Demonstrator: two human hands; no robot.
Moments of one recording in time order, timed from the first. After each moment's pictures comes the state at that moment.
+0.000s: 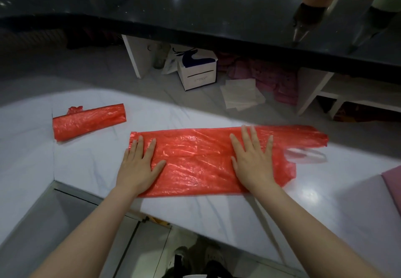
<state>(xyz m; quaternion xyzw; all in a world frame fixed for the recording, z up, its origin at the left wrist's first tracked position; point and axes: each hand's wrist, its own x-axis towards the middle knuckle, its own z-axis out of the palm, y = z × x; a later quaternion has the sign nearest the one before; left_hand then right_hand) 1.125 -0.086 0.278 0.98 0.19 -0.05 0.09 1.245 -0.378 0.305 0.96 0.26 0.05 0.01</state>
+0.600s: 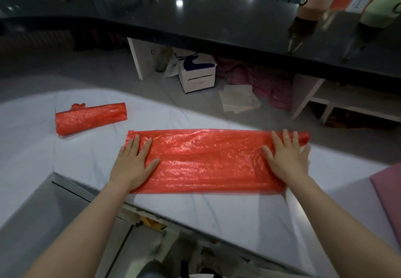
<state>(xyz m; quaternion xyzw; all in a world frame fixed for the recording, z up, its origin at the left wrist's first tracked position) 1.118 -0.079 0.277 0.98 0.18 -0.04 0.07 1.289 -0.464 0.315 0.99 0.10 -0.03 -0.03</state>
